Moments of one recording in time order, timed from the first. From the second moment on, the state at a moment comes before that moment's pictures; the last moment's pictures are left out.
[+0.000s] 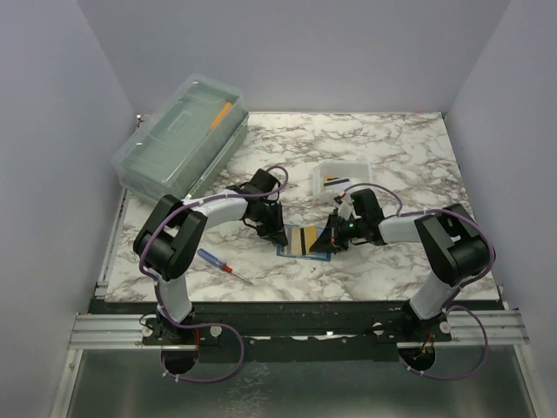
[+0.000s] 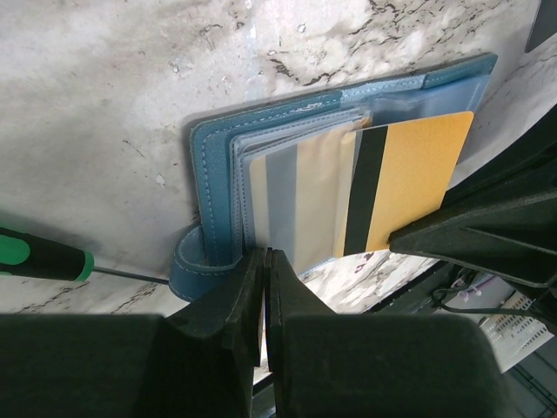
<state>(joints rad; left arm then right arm) -0.58 1.82 1.07 -0.41 0.44 -0.62 0.40 1.70 0.62 0.17 -0.81 0.73</state>
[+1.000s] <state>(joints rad) -0.60 1.70 1.09 -0.48 0.38 -0.56 0.50 1.50 0.66 -0.09 -0.45 0.72</state>
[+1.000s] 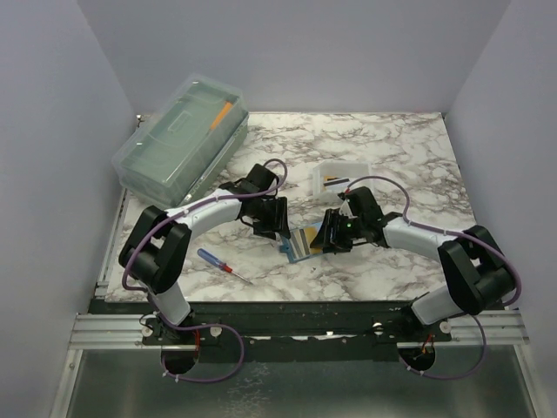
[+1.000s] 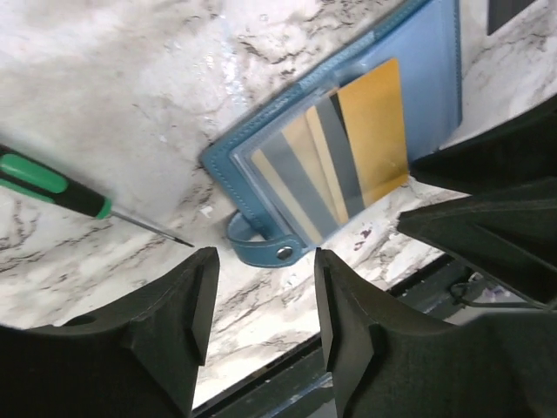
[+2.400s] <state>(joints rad) -0.60 1.81 1.10 -0.51 0.35 -0.51 0.51 1.68 0.83 -0.05 -0.47 0.61</state>
